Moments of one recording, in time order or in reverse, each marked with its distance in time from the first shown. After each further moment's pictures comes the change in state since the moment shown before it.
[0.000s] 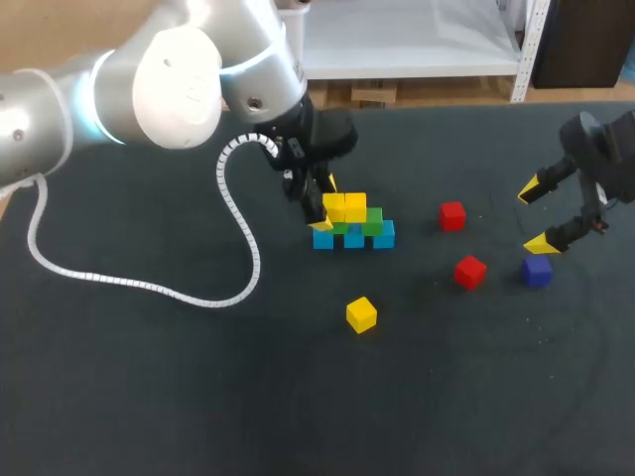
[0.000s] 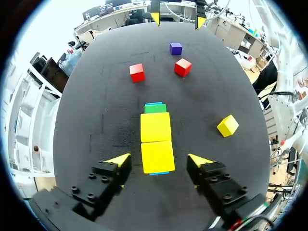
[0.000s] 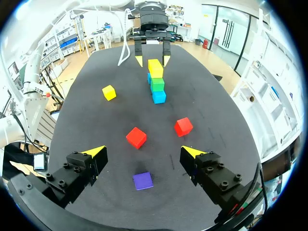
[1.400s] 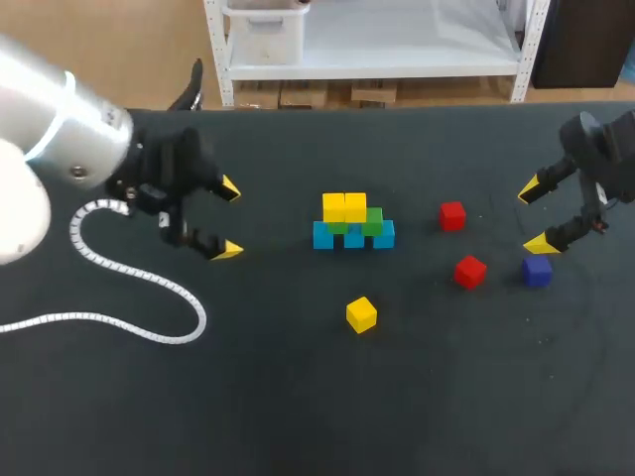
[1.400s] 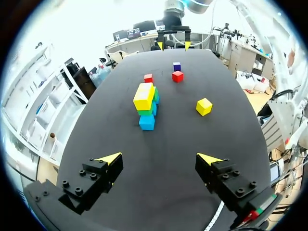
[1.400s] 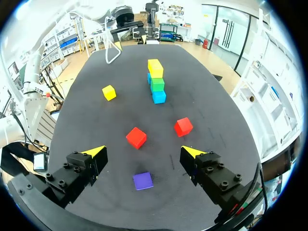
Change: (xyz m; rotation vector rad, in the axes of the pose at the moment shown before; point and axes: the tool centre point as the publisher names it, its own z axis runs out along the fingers) left arm 0.100 -0.067 -0.068 -0.224 -0.301 -0.105; right arm 0.000 0.000 0.000 0.000 0.000 0.000
